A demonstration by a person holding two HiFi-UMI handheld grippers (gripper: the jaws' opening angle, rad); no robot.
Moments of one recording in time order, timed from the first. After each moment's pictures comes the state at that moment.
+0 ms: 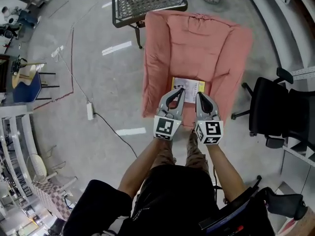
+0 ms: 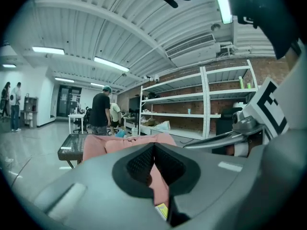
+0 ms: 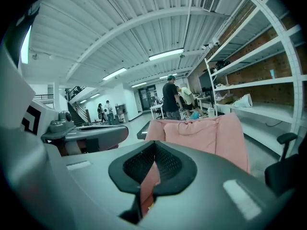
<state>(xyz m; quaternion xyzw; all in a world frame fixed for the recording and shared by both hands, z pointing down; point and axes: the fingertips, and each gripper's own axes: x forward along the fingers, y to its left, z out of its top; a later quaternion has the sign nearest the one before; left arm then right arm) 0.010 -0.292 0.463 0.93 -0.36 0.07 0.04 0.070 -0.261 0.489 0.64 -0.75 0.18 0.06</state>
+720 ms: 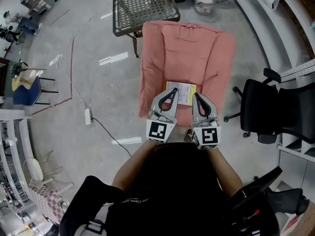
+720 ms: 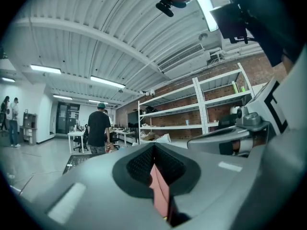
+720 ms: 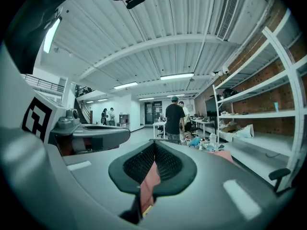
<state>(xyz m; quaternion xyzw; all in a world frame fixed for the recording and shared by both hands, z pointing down) 0.007 -0.241 0.344 0.93 -0.37 0.02 0.00 0.073 -0.207 0.359 0.64 -0.77 0.05 0.03</state>
